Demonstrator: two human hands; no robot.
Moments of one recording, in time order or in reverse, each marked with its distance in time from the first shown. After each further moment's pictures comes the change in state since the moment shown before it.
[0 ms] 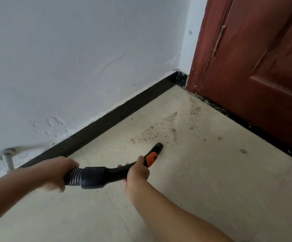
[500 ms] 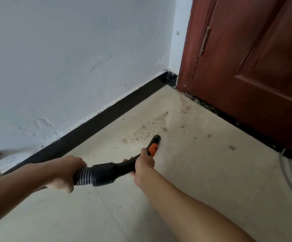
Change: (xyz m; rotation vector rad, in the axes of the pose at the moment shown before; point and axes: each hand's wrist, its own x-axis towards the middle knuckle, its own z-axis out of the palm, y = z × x) left_hand 0.016 0.044 -0.018 -0.040 -0.024 0.128; right_hand -0.005 -0.053 -0.022 -0.075 -0.012 -0.012
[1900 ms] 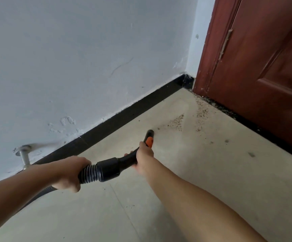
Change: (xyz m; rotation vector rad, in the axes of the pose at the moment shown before) left_hand -0.035 -0.017 0.004 -0.125 -0.026 -0.113; right_hand 0.018 0.005 0.047 -0.168 -0.102 0.059
